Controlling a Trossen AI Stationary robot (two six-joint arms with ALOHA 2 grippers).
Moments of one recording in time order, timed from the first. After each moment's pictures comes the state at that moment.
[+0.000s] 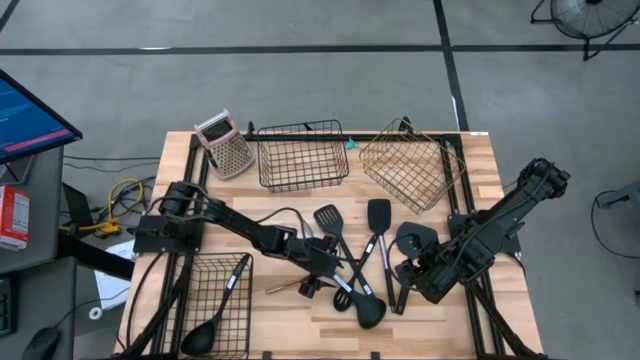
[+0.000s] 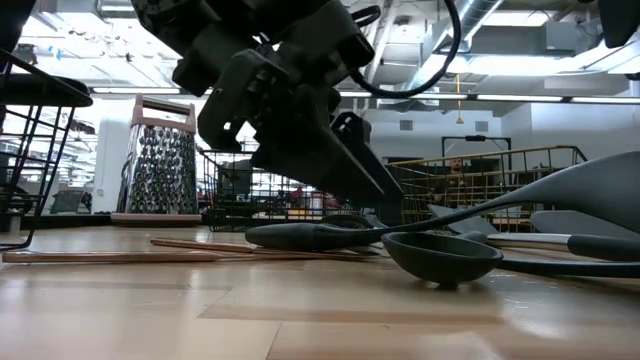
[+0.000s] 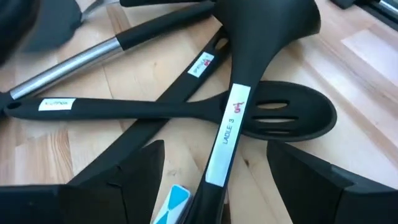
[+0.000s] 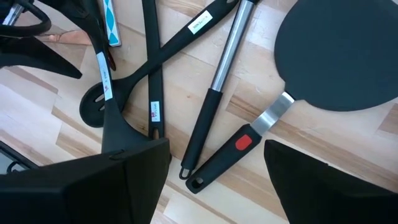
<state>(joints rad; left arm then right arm) -0.24 1.98 1.07 0.23 0.08 0.21 0.74 1.36 1.15 -1.17 0.32 1.85</state>
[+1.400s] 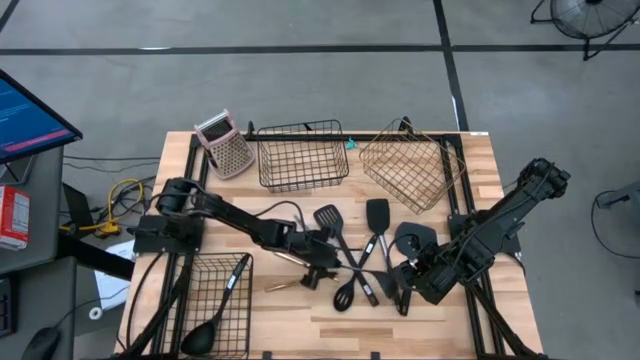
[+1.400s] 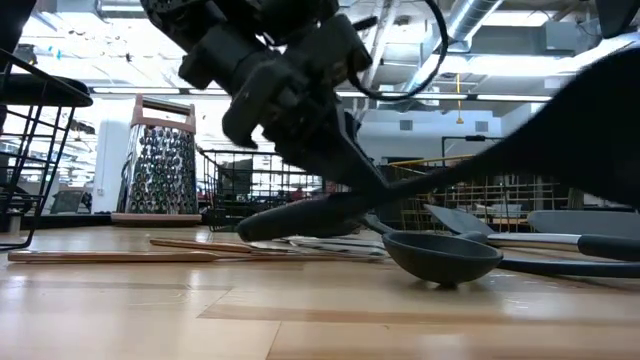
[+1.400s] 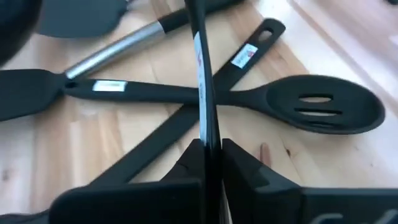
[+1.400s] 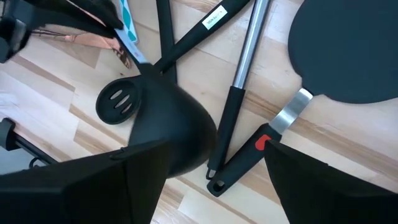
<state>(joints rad) -0.21 1.94 1.07 0.18 0.02 0.19 0.74 1.36 1.15 -1.12 0.32 1.86</state>
